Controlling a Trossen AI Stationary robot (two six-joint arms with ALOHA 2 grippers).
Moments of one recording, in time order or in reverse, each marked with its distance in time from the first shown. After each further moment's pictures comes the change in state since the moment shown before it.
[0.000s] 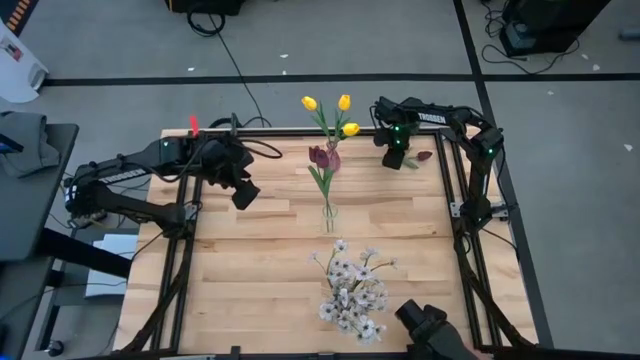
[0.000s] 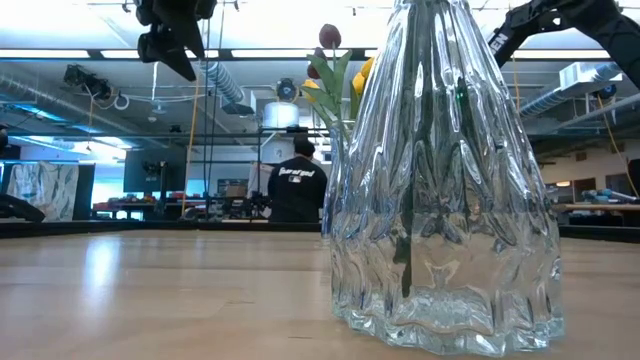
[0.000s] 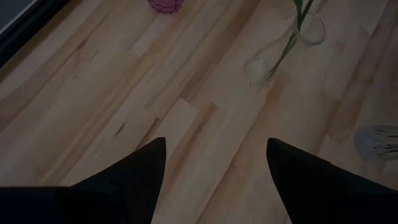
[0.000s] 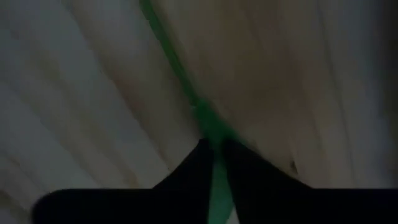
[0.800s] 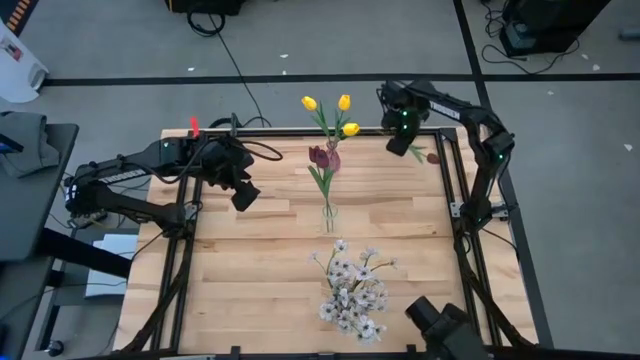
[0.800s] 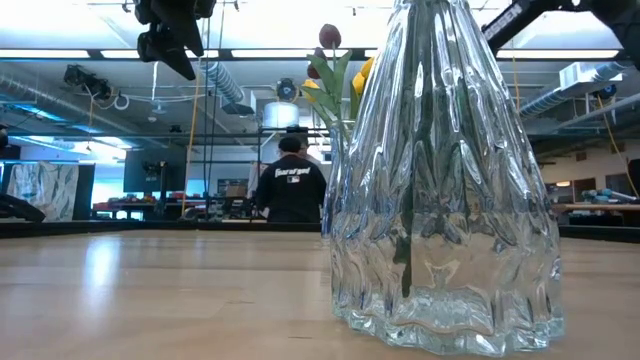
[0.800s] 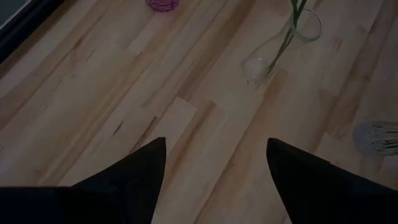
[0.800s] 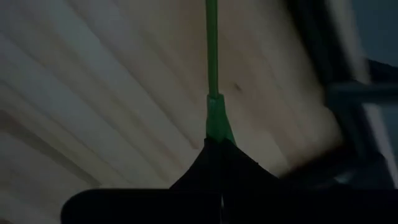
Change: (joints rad) left arm -0.012 0.000 0.000 -0.002 0.000 -0.001; right arm -0.011 -0.099 0.182 -0.287 0.071 0.187
